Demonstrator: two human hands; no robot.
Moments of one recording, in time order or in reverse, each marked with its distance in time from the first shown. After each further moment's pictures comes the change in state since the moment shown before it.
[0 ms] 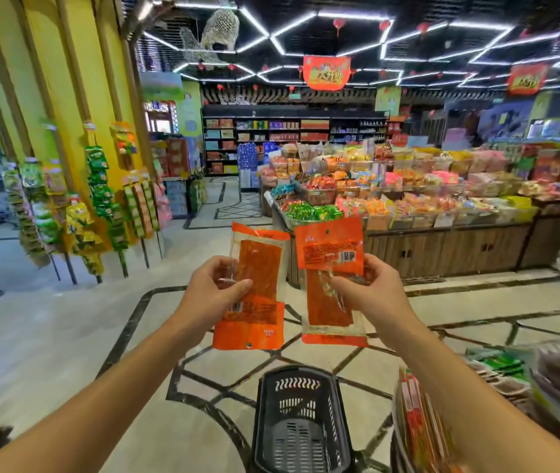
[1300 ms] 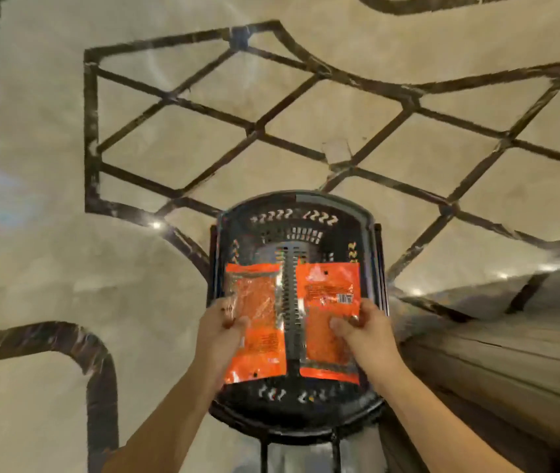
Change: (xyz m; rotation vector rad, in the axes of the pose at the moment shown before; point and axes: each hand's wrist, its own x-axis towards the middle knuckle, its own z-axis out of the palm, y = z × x) left_hand 0.169 -0.708 0.336 0.073 -0.075 -1.033; right_hand 0.206 0.763 0.095 -0.128 -0.020 1.057
